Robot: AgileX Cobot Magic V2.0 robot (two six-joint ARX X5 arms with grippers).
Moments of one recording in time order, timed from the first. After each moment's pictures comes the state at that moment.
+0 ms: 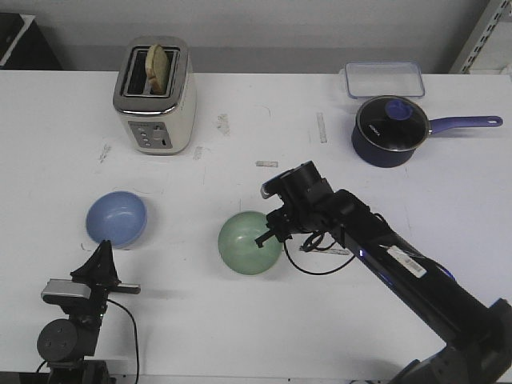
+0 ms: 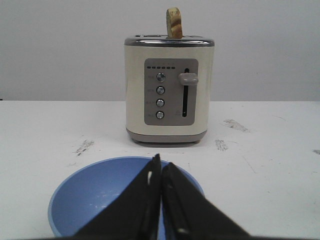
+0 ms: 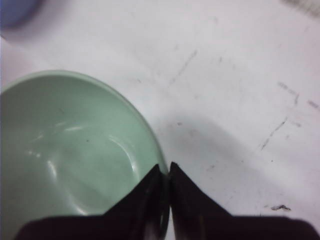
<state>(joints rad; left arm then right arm) -0.02 0.01 0.03 0.19 0.01 -0.02 0.60 1.62 1.38 -0.80 -0.24 0.09</state>
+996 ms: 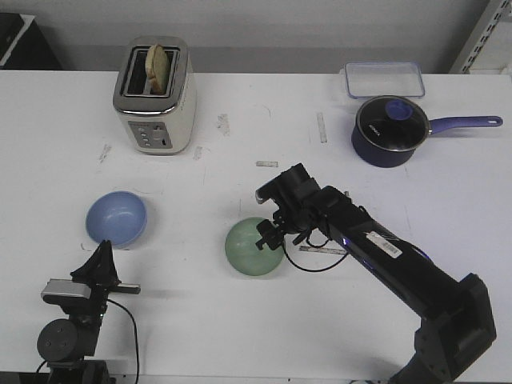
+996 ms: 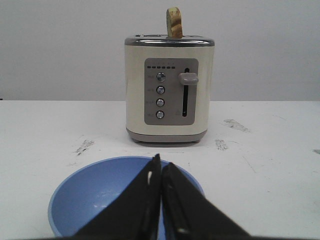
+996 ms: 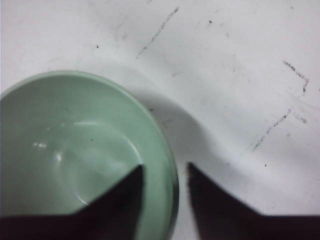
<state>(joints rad) -0.02 0.01 0.03 0.19 0.01 -0.02 0.60 1.73 1.38 -0.79 -0.21 -0.01</state>
